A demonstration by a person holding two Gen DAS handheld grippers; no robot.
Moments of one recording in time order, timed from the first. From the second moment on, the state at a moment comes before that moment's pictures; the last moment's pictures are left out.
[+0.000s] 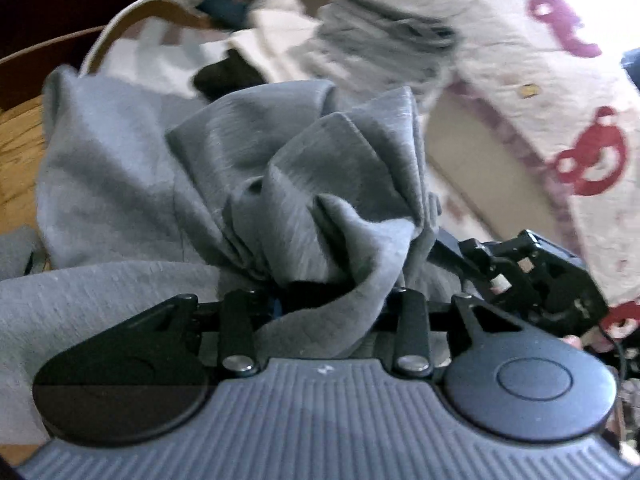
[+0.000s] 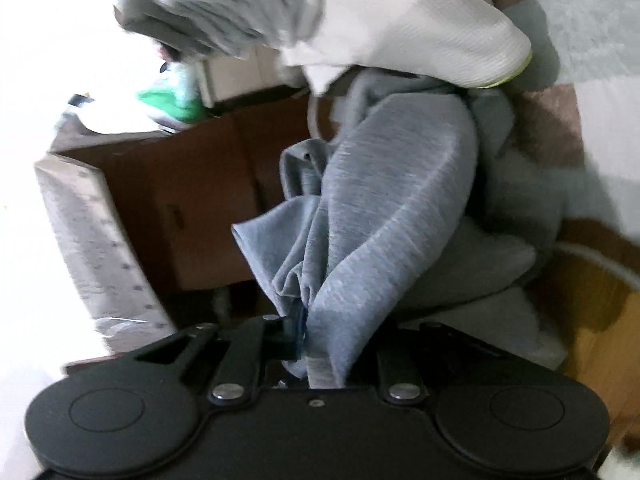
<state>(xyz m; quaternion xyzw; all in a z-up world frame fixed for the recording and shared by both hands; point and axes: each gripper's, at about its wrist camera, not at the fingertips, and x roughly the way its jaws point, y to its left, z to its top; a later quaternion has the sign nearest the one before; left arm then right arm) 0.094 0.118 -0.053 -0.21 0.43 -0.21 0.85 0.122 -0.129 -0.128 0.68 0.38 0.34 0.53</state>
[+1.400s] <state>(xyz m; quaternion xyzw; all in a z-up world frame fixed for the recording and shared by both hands) 0.031 -0.362 -0.017 0.12 0.32 -0.52 0.79 -0.157 -0.517 0.046 0.22 0.24 -0.38 0.87</state>
